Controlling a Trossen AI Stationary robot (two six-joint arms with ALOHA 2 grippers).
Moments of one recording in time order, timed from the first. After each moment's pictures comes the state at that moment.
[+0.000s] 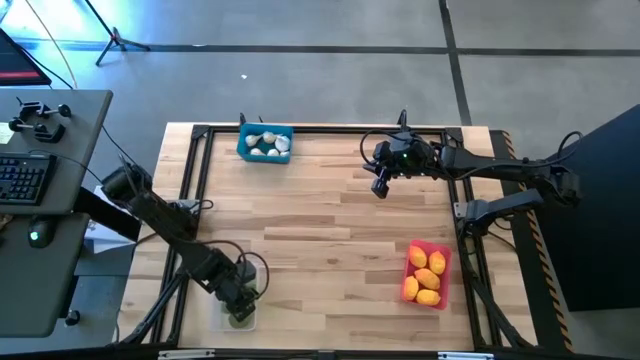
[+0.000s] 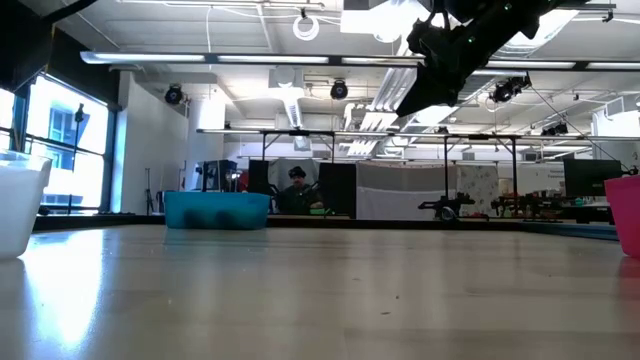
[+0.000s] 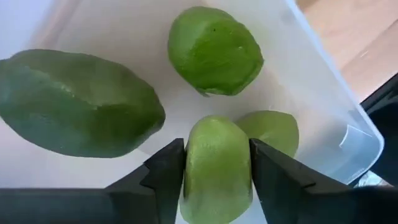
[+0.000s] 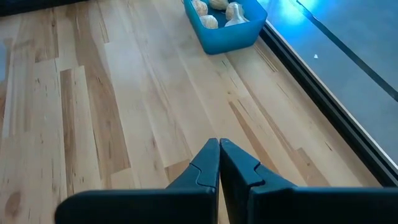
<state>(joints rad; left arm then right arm) -0.74 1.56 0.94 -0.71 0.18 -1.51 -0.31 1.22 0.90 -0.34 0.04 0.02</state>
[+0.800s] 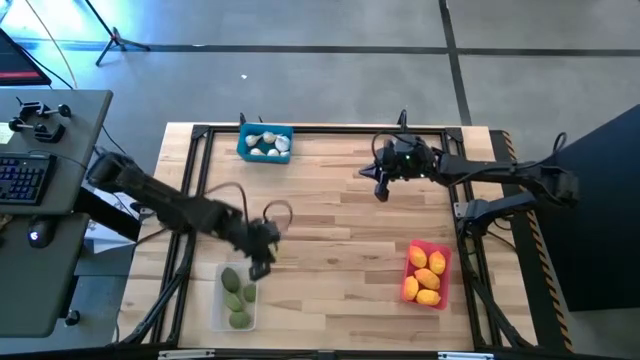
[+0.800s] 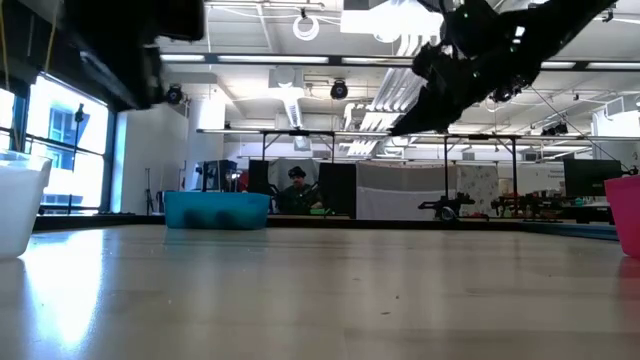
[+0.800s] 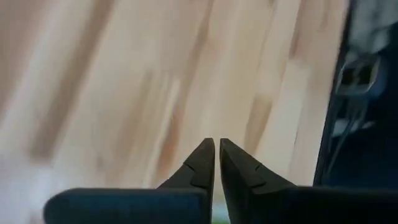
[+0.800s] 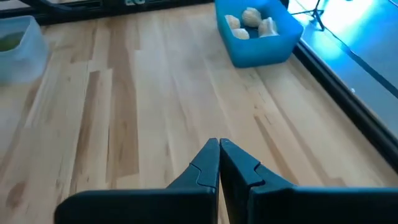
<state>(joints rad) -0.40 1.35 0.90 -0.57 0.03 -0.77 -0.40 1.23 0.71 -0.02 -0.17 -0.09</state>
